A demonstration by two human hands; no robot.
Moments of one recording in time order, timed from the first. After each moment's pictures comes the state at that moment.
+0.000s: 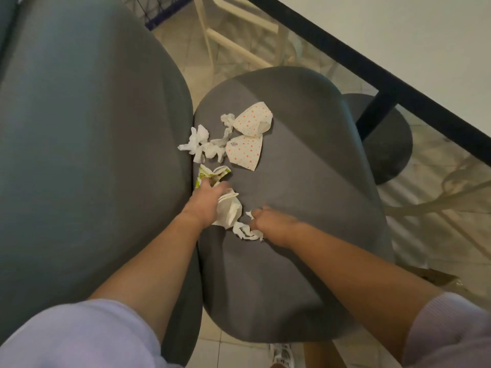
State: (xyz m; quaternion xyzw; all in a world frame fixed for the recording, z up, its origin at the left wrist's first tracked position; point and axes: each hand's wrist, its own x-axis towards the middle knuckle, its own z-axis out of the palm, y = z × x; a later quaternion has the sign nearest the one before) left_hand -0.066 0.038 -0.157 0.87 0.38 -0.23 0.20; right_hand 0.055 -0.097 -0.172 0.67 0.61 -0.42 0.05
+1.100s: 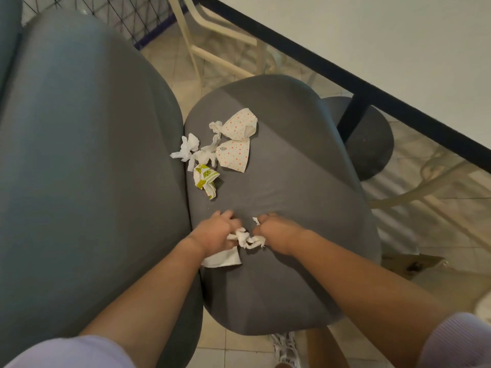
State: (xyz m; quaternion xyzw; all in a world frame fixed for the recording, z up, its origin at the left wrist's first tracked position) left_hand -0.080 -0.016 -0.147 0.92 0.18 -0.31 0.17; right_hand 0.050 -0.139 -0.147 0.72 0.57 -0.40 0.01
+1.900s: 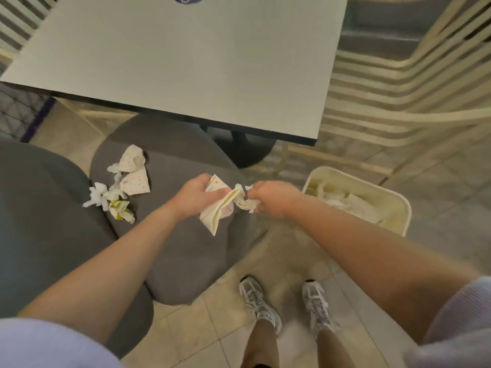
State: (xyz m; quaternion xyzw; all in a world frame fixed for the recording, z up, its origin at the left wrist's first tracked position) left_hand 0.051 -0.205 0.014 0.84 0.26 -0.21 0.43; right_hand 0.115 -0.385 0.010 0.85 0.42 -0.31 -0.04
